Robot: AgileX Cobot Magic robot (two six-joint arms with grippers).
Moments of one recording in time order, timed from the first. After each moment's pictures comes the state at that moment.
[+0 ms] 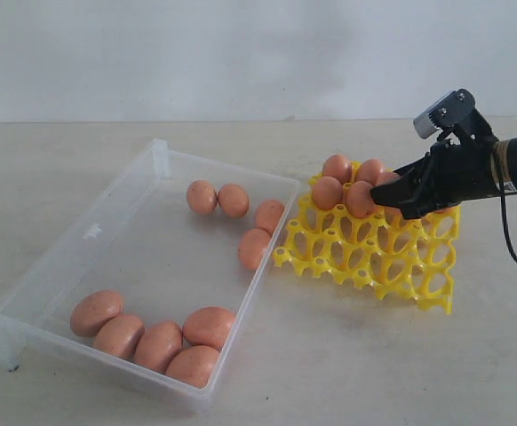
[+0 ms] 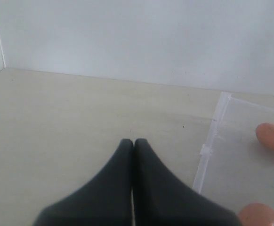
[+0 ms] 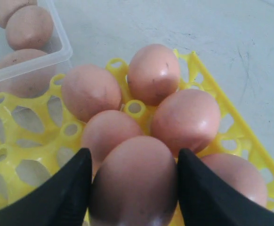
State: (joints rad) left arm 0.07 0.00 0.00 0.18 0.24 -0.24; right arm -0.05 1.98 -1.03 -1.56 -0.71 0.97
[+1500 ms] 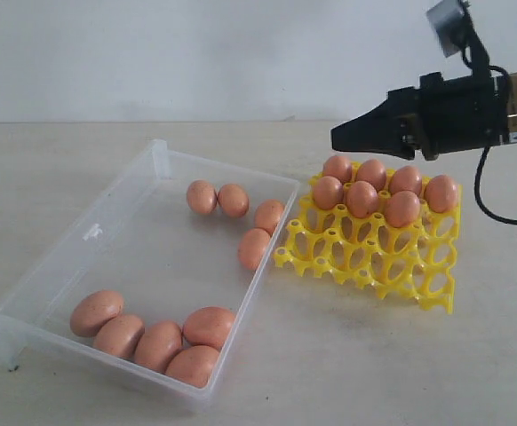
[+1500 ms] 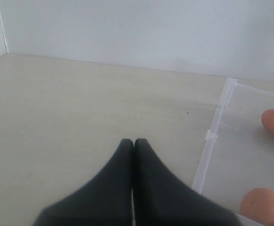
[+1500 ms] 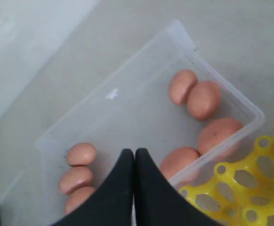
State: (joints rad) left arm 0.07 0.00 0.00 0.18 0.29 -0.24; right arm 0.05 1.73 -1.03 -1.69 -1.03 1.78
